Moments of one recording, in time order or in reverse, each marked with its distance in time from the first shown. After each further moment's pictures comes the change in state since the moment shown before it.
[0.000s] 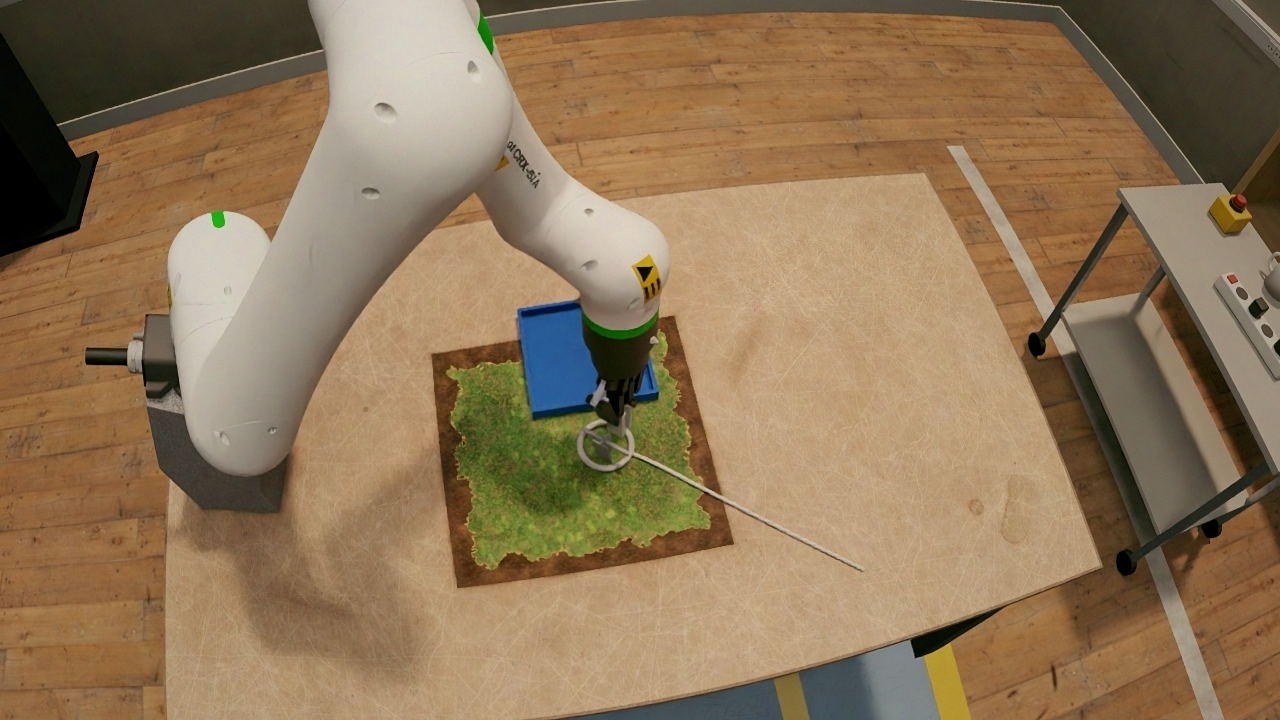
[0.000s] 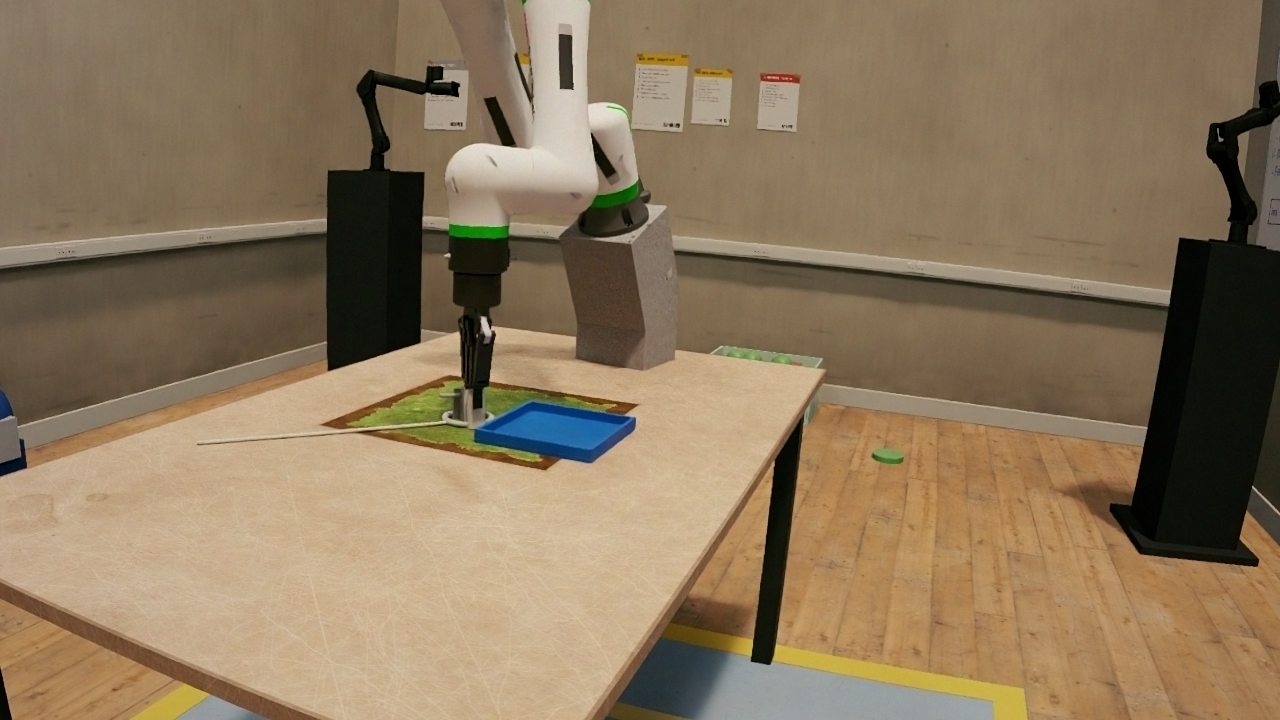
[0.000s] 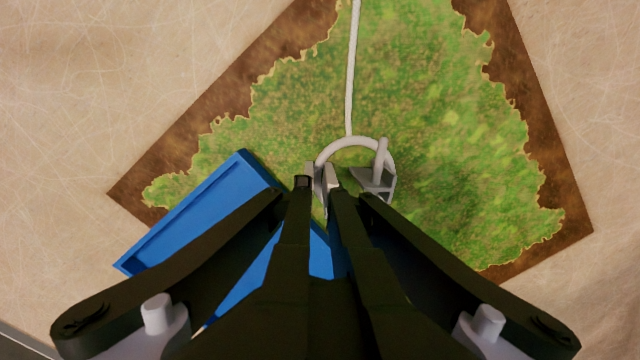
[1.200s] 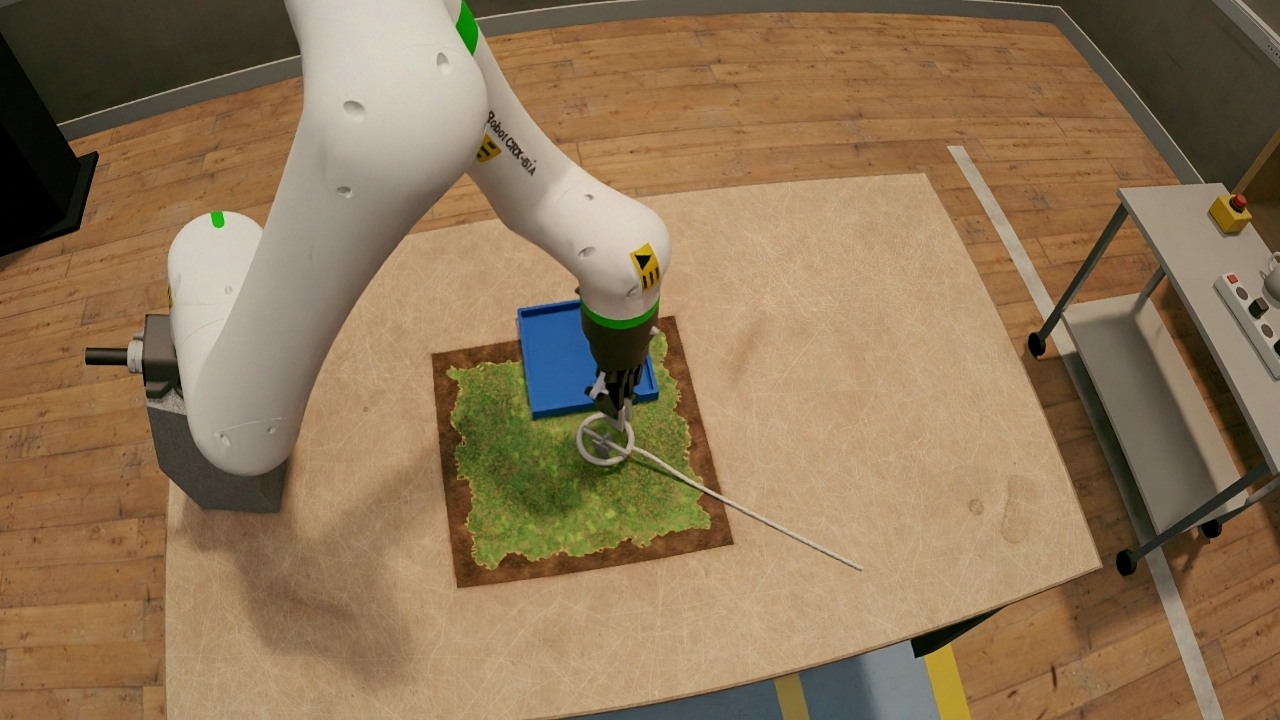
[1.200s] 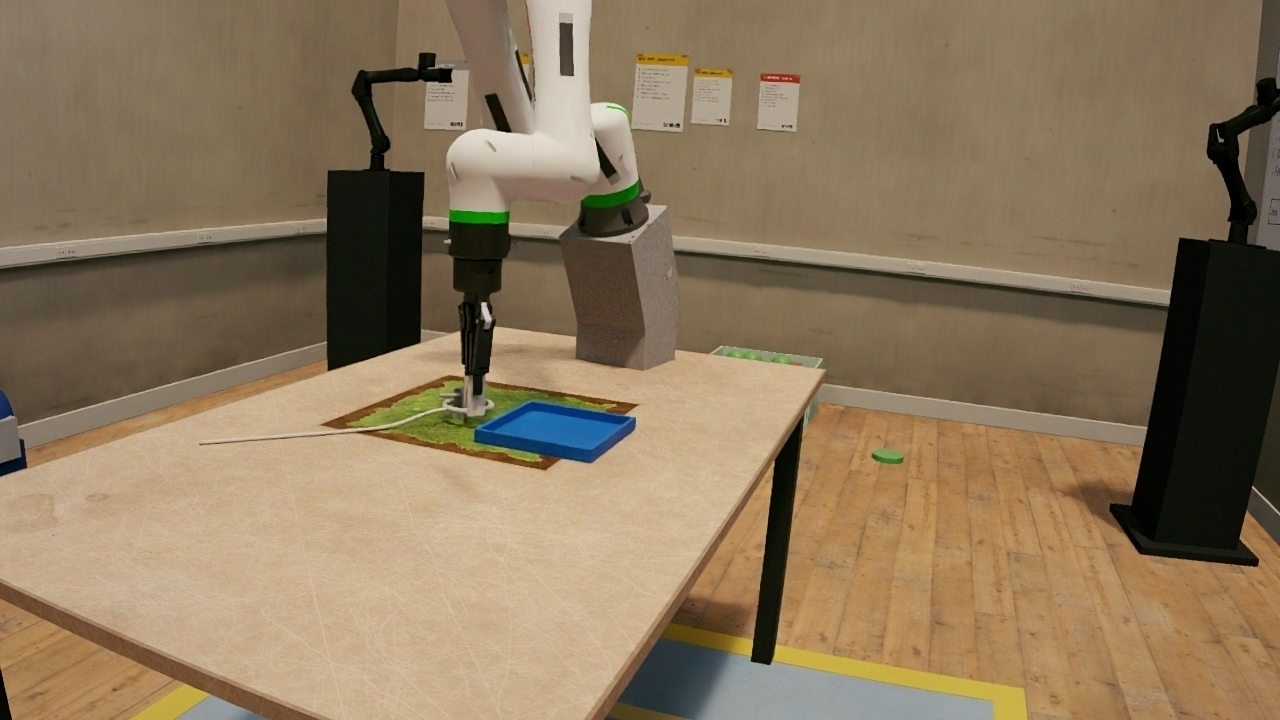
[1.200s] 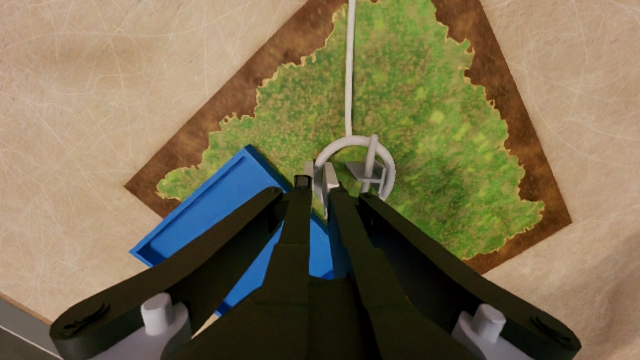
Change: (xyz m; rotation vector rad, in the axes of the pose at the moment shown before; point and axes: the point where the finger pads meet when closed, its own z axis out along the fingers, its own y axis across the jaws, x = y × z) arm 0.000 0.001 -0.022 0.000 0.000 0.000
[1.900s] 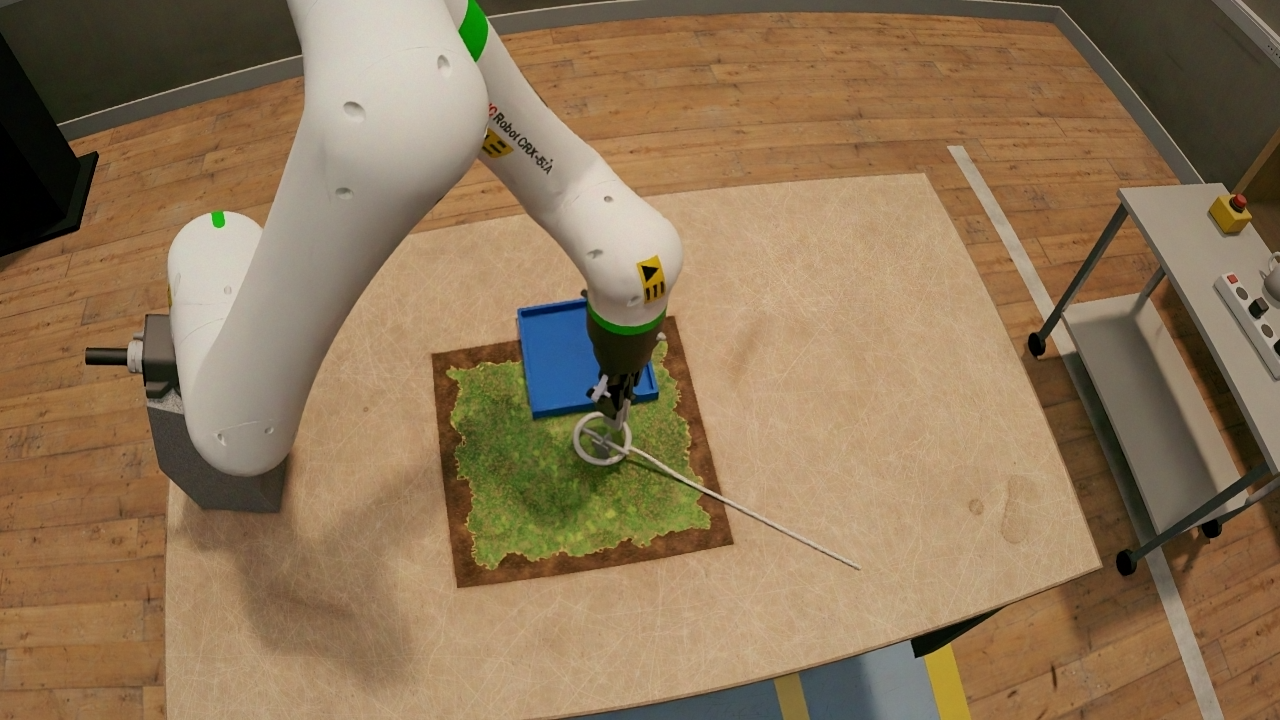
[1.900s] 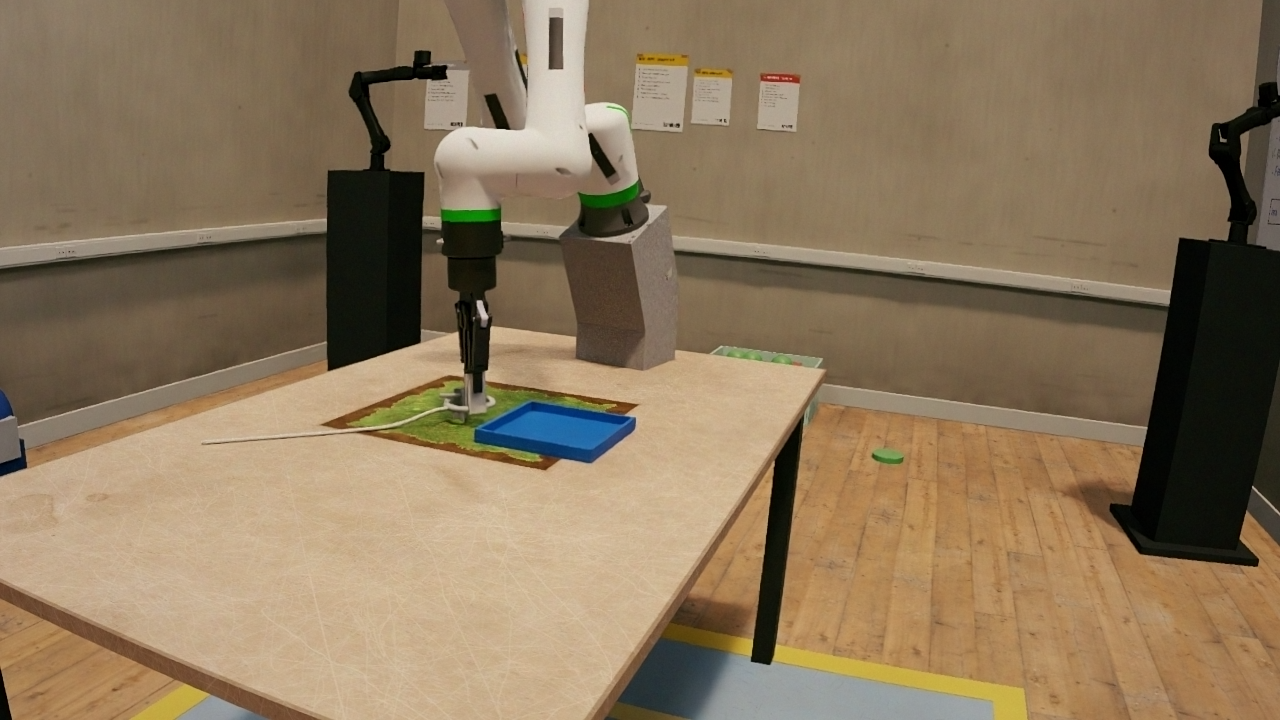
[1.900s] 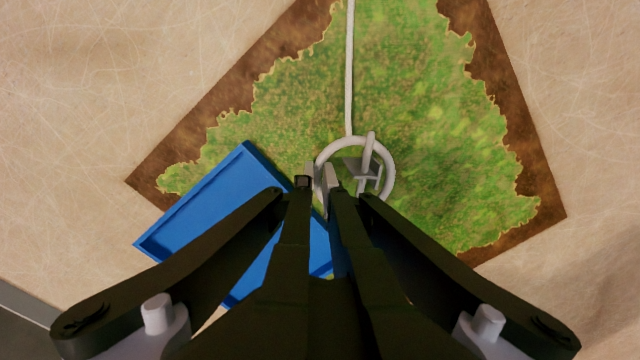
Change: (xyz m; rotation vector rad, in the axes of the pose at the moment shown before) arm -0.002 0.003 -0.003 0.000 -0.051 0.000
